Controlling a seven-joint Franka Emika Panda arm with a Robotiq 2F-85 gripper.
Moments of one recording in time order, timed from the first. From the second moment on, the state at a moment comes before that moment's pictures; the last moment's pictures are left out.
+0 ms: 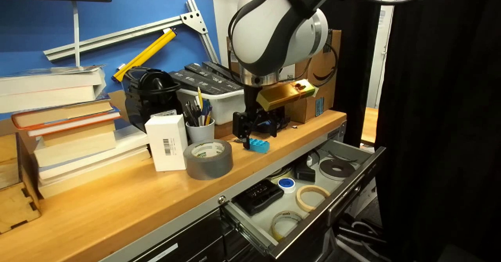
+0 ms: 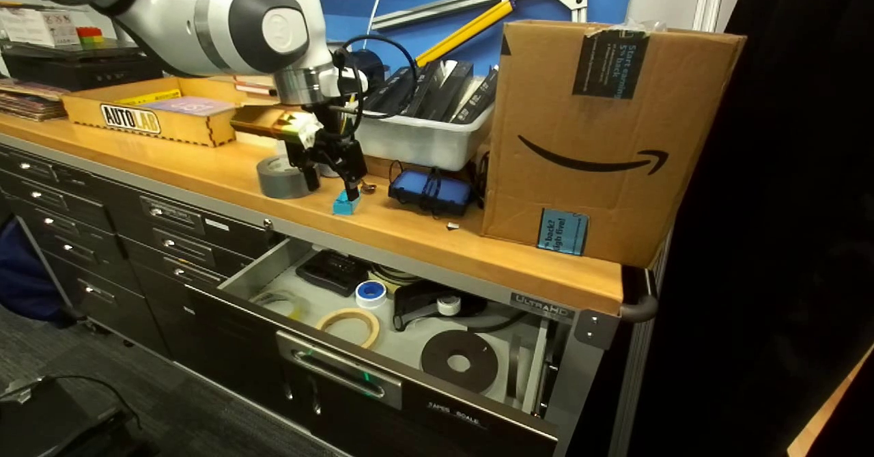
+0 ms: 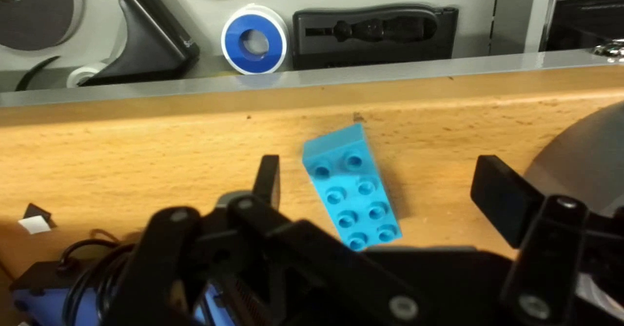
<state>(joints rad) 0.02 0.07 0.11 -2.17 -0.15 2.36 0.17</state>
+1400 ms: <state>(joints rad) 0.02 -0.10 0.04 -2.47 -0.32 2.29 0.21</state>
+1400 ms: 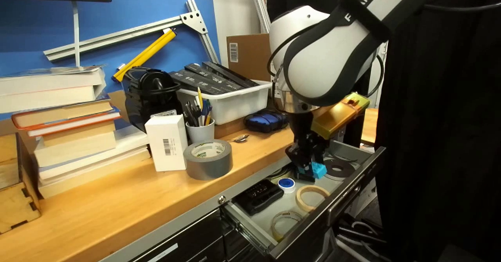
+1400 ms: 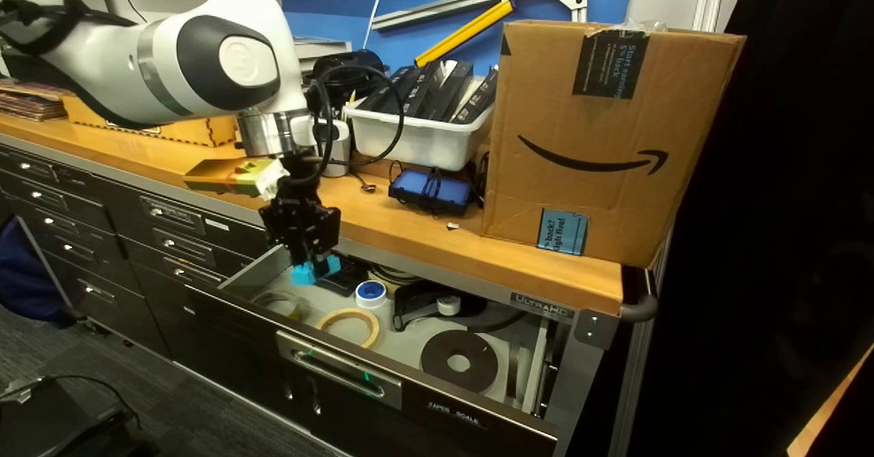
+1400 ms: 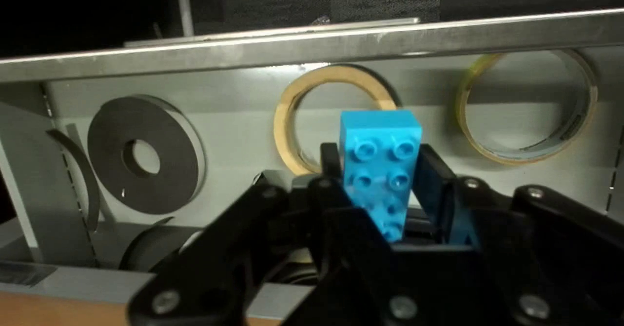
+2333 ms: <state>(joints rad) 0.01 -0.09 0.00 -2.61 -0.21 2.00 -0.12</state>
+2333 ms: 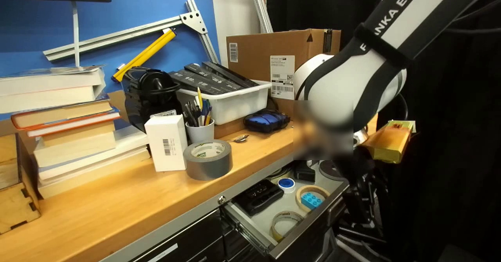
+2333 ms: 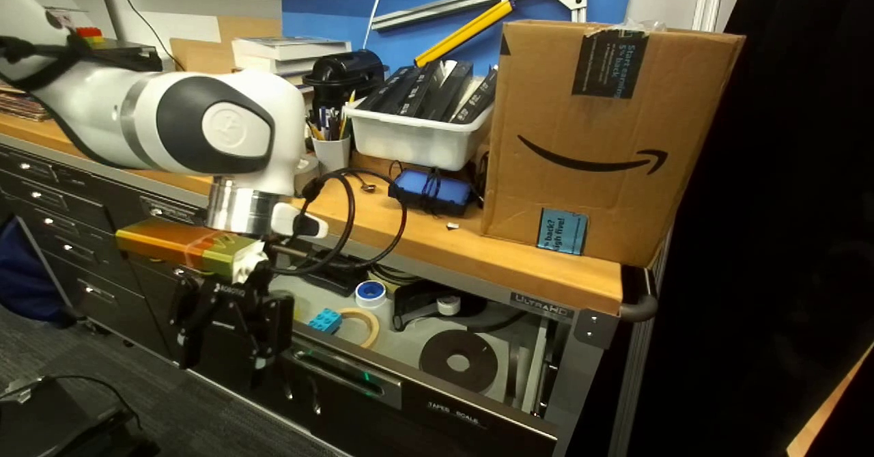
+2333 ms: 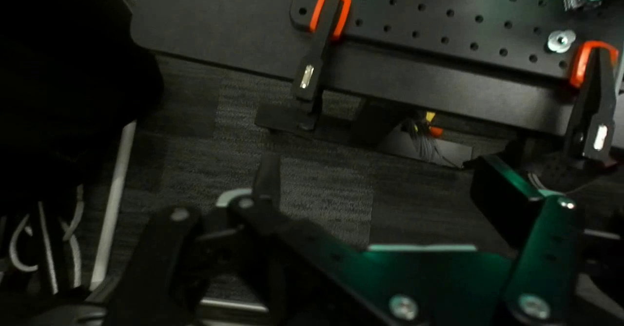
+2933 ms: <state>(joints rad) 0.09 0.06 0.09 -2.64 -0.31 2.40 0.34</state>
